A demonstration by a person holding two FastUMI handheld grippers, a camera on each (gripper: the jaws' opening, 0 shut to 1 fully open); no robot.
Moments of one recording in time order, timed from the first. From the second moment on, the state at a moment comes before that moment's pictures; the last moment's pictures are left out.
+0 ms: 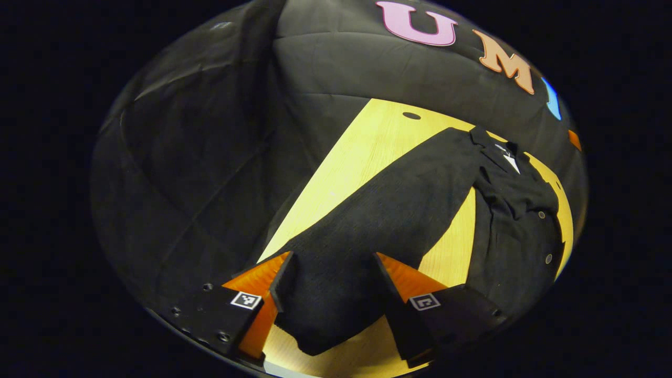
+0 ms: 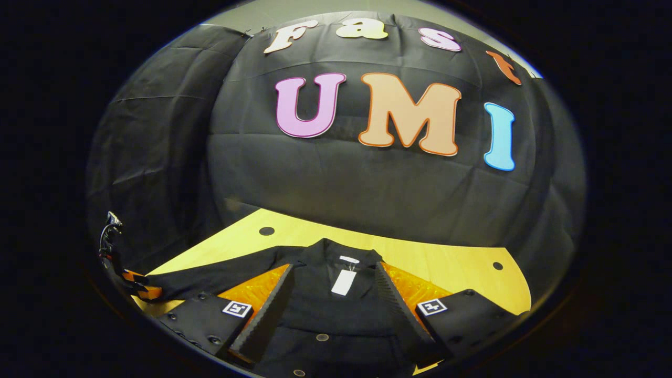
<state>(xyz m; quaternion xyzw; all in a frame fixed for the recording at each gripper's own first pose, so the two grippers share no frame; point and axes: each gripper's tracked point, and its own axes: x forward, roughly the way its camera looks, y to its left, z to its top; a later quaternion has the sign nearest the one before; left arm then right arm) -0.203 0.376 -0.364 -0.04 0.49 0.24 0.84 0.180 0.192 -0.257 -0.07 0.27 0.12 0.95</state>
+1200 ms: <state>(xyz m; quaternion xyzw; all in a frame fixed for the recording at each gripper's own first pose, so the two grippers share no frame) -0.038 0.289 -0.248 0.04 0.35 0.15 0.93 0.121 0.064 -0.240 -0.03 0.26 0.06 0.96</state>
